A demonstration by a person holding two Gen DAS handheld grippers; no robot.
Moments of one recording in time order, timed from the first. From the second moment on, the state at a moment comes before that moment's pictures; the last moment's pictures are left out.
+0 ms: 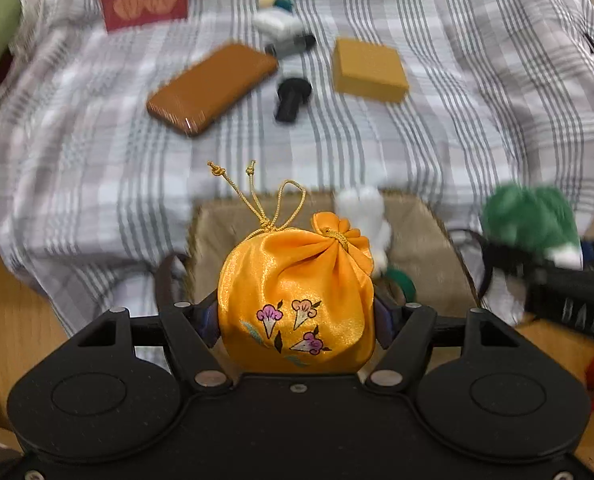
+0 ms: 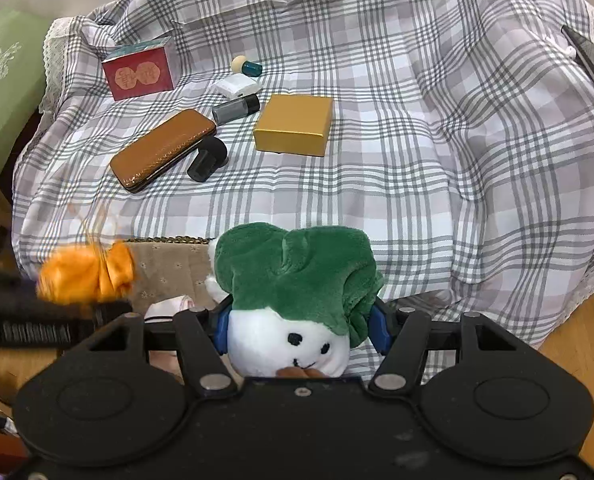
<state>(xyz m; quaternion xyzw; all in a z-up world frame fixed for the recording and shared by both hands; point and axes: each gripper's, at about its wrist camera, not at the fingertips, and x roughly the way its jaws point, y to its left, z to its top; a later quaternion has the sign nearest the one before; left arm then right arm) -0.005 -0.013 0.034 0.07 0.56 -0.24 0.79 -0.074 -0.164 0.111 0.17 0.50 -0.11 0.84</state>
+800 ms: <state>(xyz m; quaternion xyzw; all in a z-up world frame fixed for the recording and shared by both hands) -0.027 -0.009 0.027 0.11 0.56 -0.22 0.80 -0.064 -0.148 0.111 0.15 0.51 -0.06 0.84</state>
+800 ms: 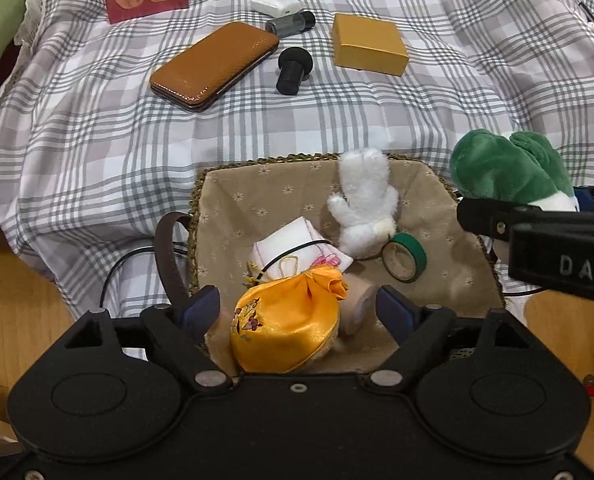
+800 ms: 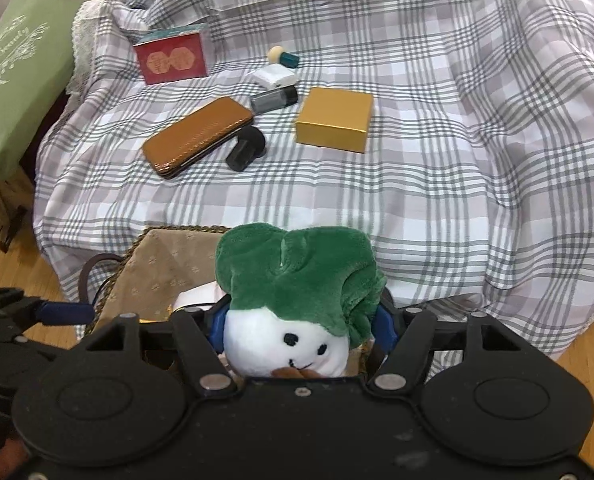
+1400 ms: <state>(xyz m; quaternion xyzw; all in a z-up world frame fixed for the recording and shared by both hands) -0.028 -0.008 0.023 0.11 0.56 -0.21 0.79 -0.063 -0.145 0.104 0.16 0.52 -0.06 0.84</state>
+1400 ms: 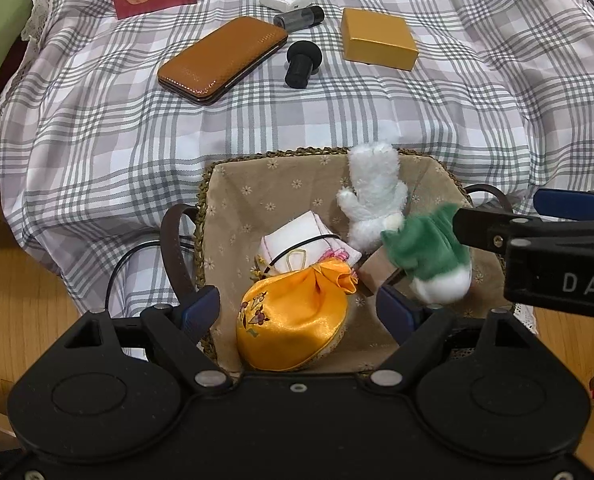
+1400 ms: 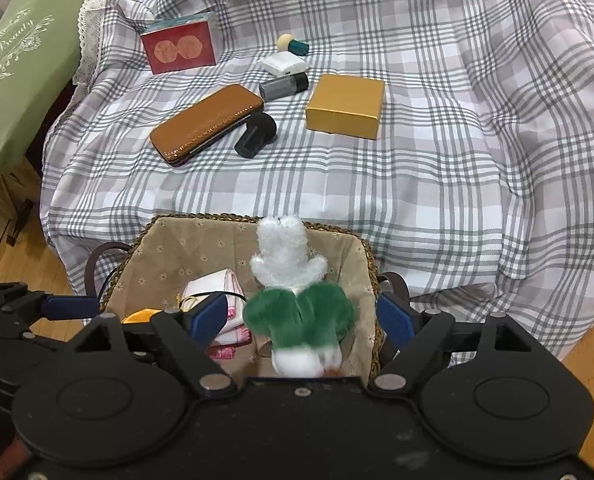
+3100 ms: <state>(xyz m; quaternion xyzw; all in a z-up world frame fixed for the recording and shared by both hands) 0.011 -0.024 0.006 0.13 0.63 -0.17 0.75 -0.028 -0.170 0.074 0.17 0.56 -0.08 0.80</state>
